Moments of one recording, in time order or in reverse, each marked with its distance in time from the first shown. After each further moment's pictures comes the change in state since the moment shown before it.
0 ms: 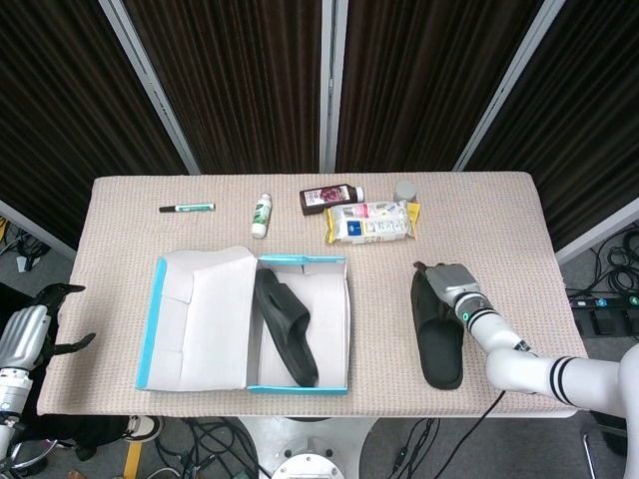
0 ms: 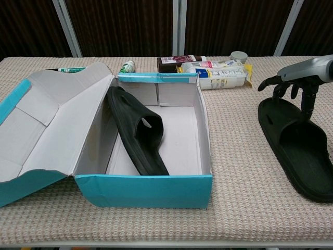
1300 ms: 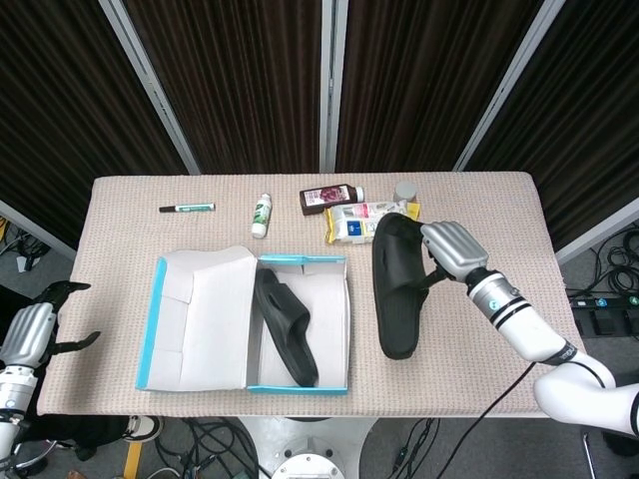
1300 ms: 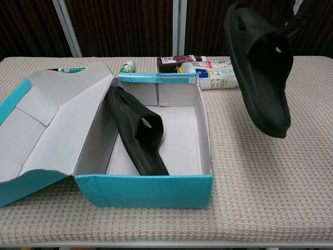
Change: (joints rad) left arm -0.009 0.012 -0.007 -0.046 -0.005 -0.002 0.040; right arm -0.264 0.273 0.353 -0.210 -0.729 0.130 0.638
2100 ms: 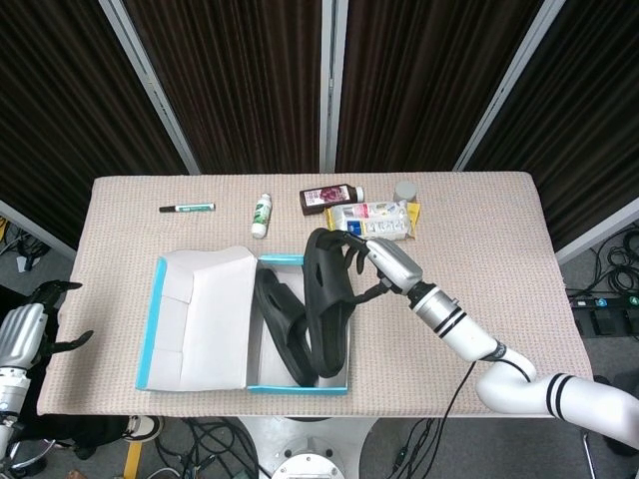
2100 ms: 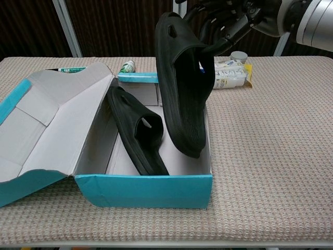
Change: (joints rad) left arm 0.013 -0.002 -0.003 0.023 -0.001 0.022 -0.015; right arm -0.026 -0.407 0.019 0.296 -0.336 0.136 0.473
